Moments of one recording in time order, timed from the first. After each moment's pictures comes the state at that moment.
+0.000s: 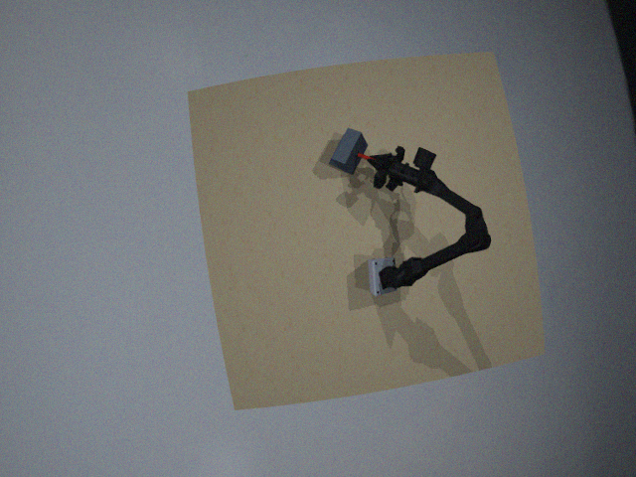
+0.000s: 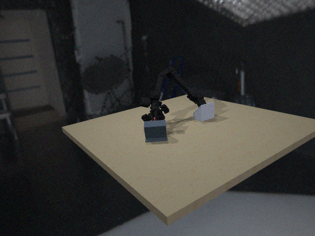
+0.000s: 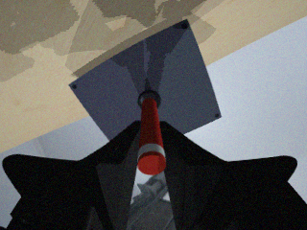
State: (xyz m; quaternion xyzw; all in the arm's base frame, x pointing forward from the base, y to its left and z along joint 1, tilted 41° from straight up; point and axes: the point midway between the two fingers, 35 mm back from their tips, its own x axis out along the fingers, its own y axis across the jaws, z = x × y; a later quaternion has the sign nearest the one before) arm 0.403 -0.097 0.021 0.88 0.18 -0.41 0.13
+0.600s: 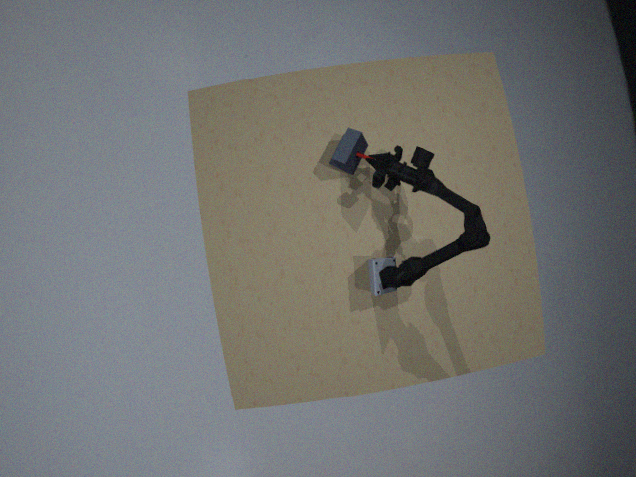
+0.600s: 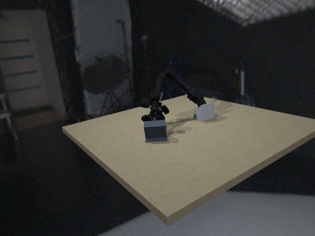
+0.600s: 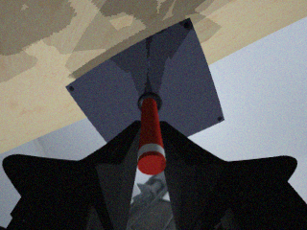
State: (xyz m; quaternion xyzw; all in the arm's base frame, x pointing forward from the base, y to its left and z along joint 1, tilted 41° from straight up) arm 0.407 -0.096 0.015 0.88 0.18 -0.41 0.13
